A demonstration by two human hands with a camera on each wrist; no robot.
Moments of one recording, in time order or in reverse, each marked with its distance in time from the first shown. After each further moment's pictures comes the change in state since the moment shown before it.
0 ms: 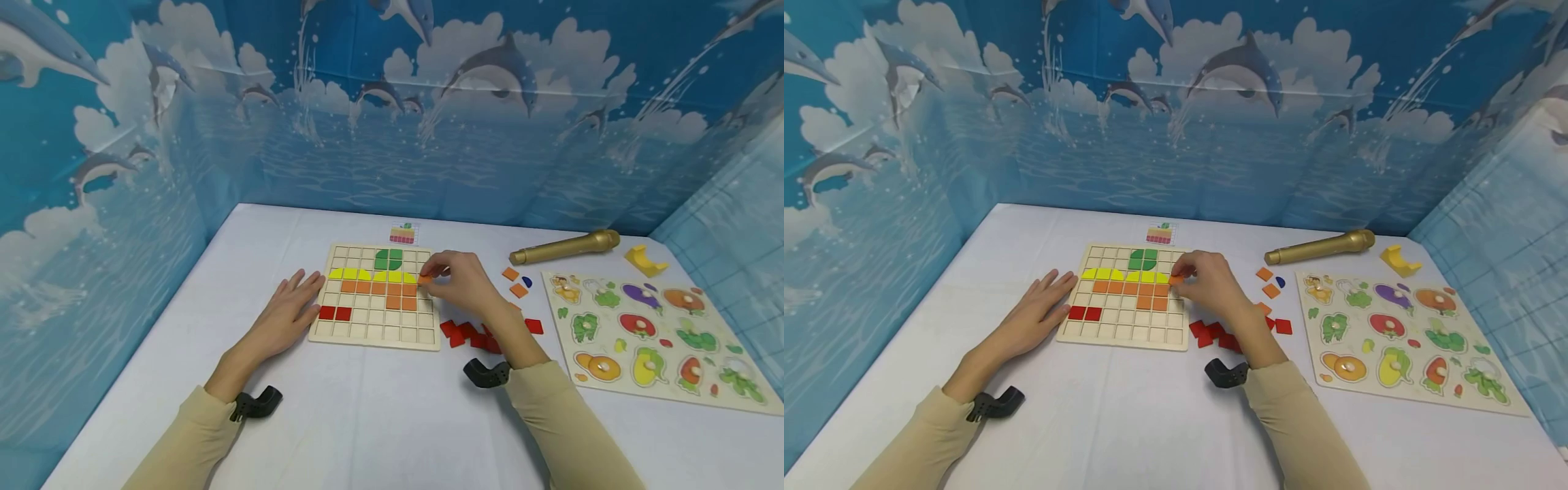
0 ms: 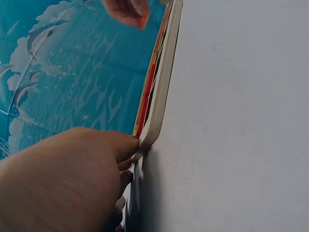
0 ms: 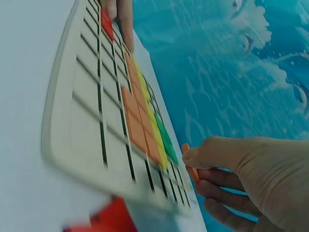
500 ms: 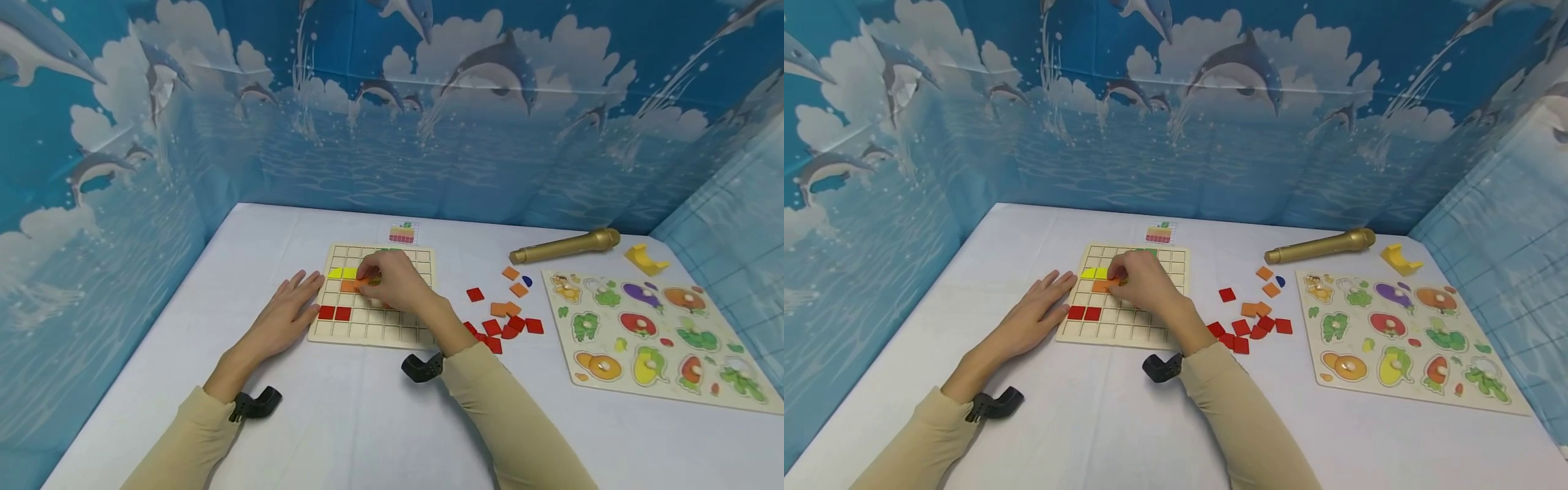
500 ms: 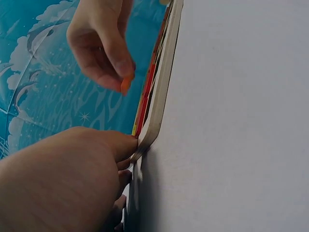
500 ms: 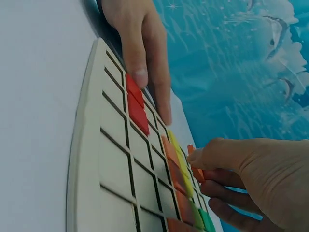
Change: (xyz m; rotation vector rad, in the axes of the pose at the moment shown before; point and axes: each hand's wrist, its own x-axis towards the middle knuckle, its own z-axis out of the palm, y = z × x) left_hand 0.000 0.000 -0.002 -0.021 -0.005 0.005; right_hand 0.048 -0.062 0.063 0.035 -0.103 -0.140
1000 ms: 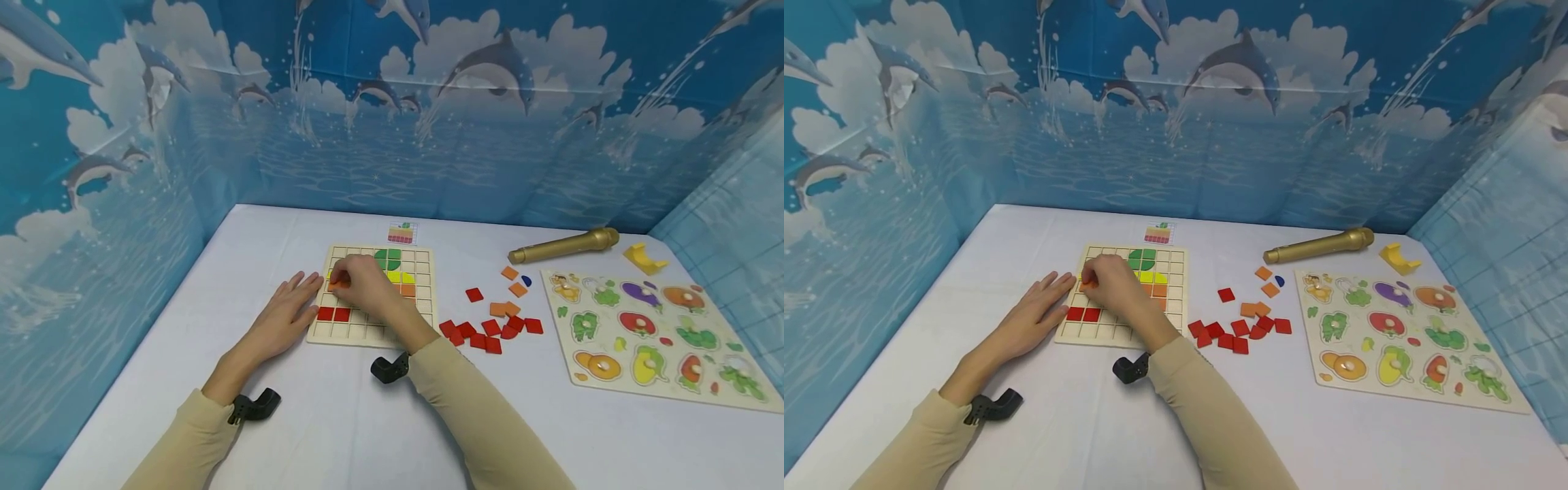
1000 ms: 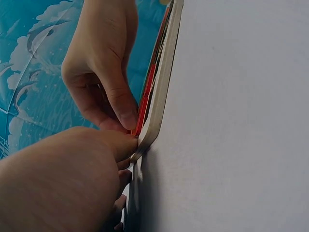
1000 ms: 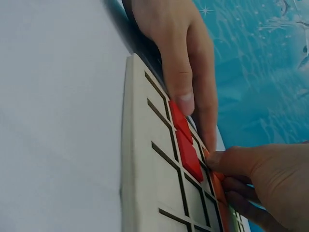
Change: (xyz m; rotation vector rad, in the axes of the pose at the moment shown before) left_hand 0.002 -0.004 0.003 0.006 0.001 0.016; right_hand 0.026 -0.017 0.041 -0.049 0.030 -0.022
